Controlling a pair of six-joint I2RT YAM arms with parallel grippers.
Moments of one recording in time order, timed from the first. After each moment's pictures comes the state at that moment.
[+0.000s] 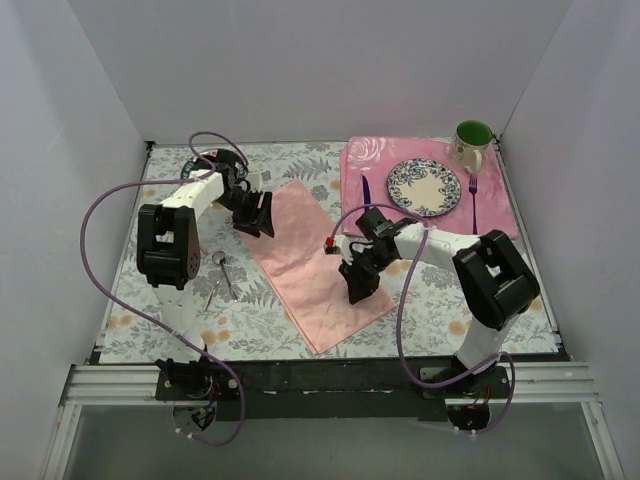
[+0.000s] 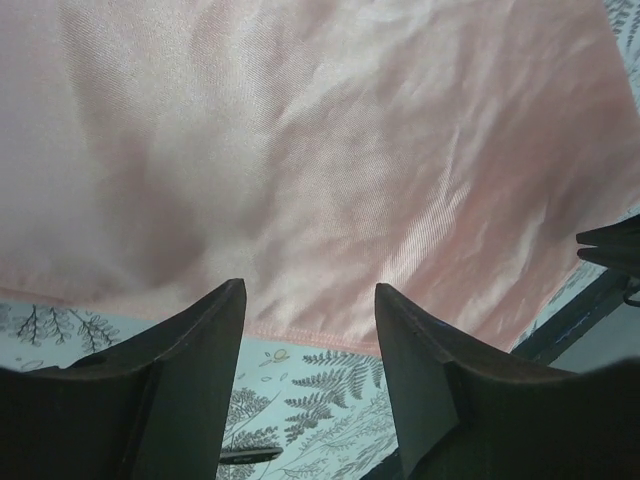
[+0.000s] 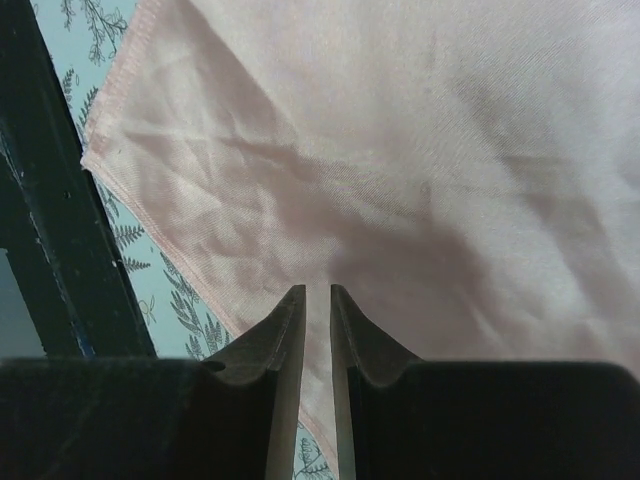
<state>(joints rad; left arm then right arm) -0.13 2.04 1.60 -0.89 0.55 0.11 0.64 1.72 1.04 -0.61 -0.70 -0.48</state>
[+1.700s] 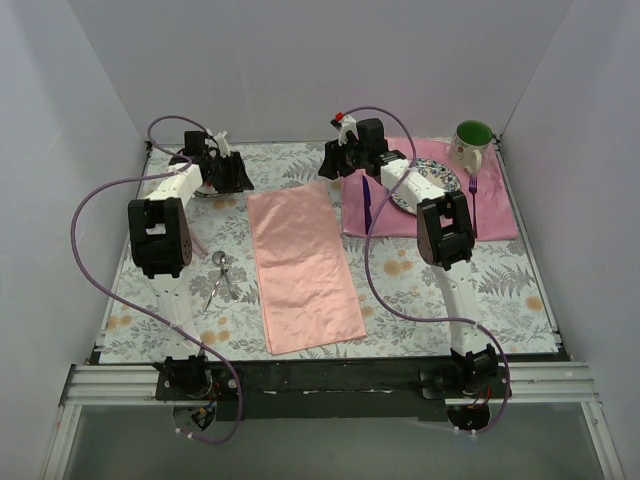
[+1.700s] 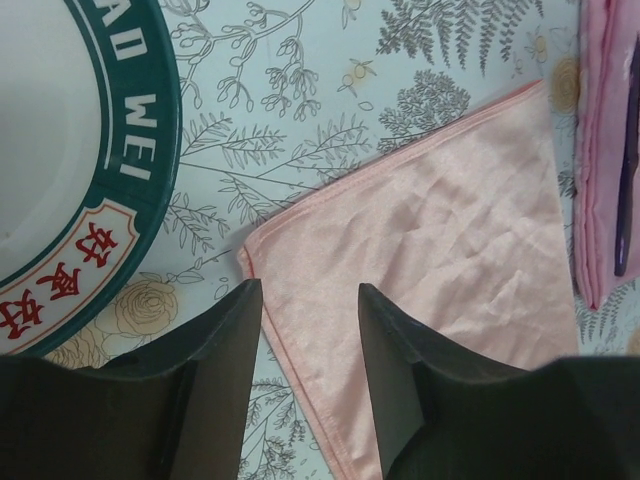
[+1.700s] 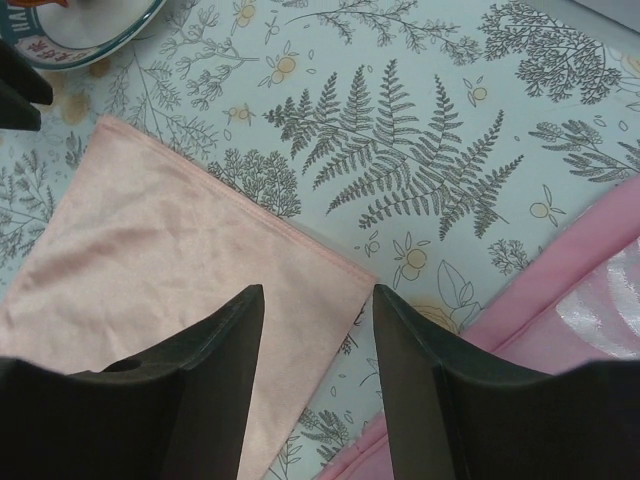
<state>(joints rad) 0.02 2.19 1.76 -0.45 0.52 -0.14 0.41 2.44 2.10 -0.20 -0.52 0.06</state>
